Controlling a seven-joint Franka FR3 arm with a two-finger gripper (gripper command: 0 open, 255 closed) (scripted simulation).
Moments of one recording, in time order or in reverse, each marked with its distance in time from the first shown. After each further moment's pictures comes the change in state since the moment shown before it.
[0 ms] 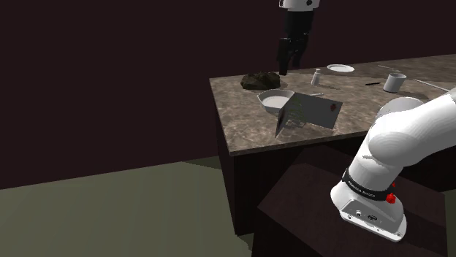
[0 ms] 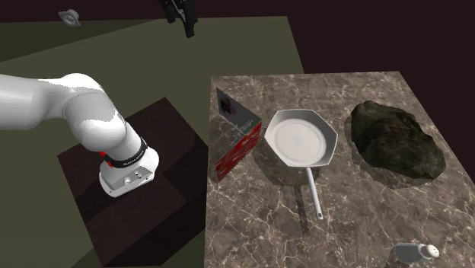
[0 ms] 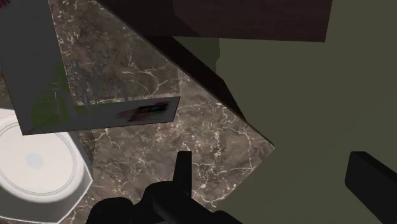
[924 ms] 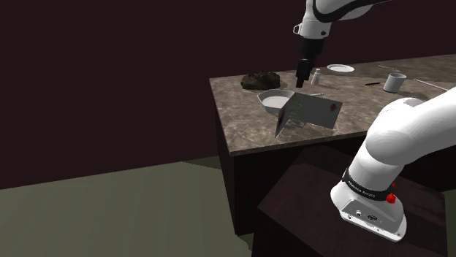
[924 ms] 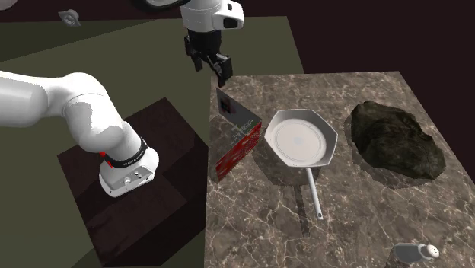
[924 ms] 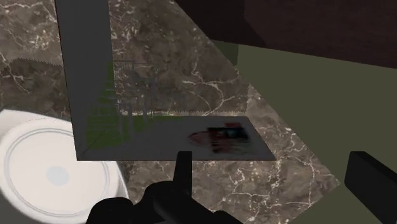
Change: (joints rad) arm -0.066 0.019 -0.277 -0.189 -0.159 0.207 -0.352
